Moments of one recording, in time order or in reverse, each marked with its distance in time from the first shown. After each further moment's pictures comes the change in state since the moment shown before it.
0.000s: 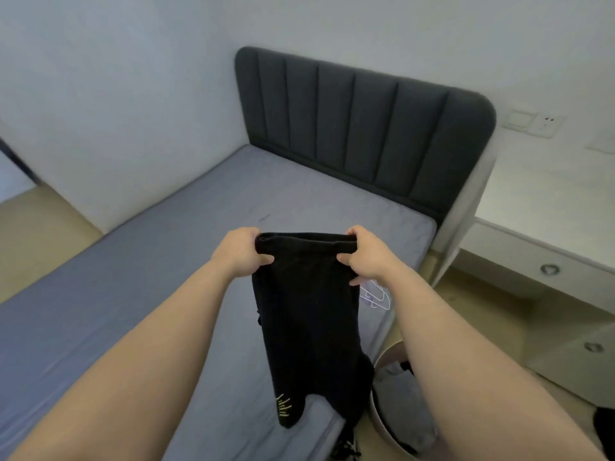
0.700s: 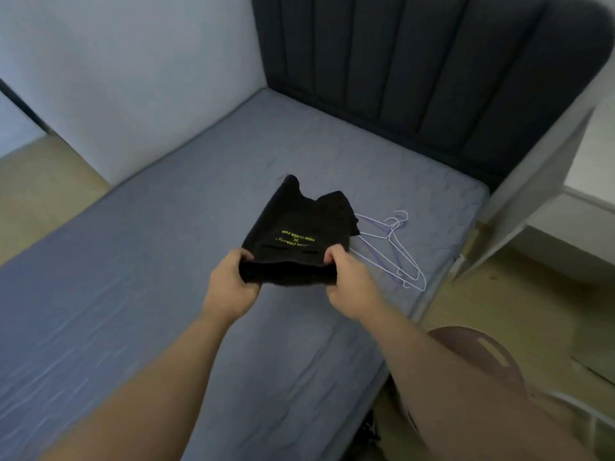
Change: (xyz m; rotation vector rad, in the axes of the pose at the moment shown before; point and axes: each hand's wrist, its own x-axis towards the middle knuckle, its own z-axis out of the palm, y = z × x) left_hand 0.030 -0.120 0.141 -0.343 0.269 -0.135; right_hand 0.103 0.085 0.142 -0.277 -0.022 -0.270
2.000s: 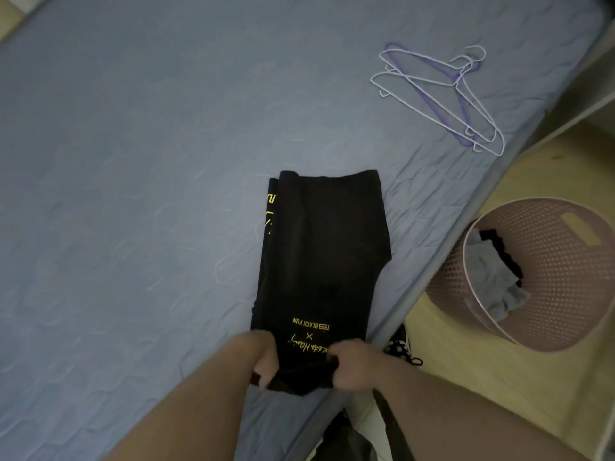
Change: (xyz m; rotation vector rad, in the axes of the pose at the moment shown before) left_hand -0.195 -0.324 0.183 0.816 -1.652 -0.510; right_hand -0.173 0.129 0.382 -0.002 -1.004 0.455
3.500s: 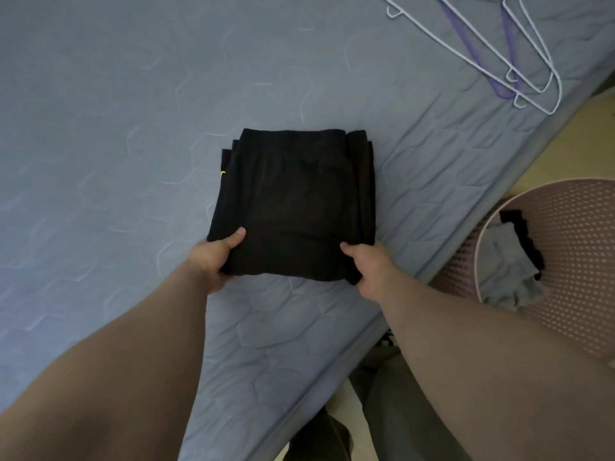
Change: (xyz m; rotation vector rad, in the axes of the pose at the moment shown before) left_hand 0.086 -0.004 -0.145 -2.015 0.506 0.231; right_hand 0.128 0.064 -0.152 1.442 0.469 0.220
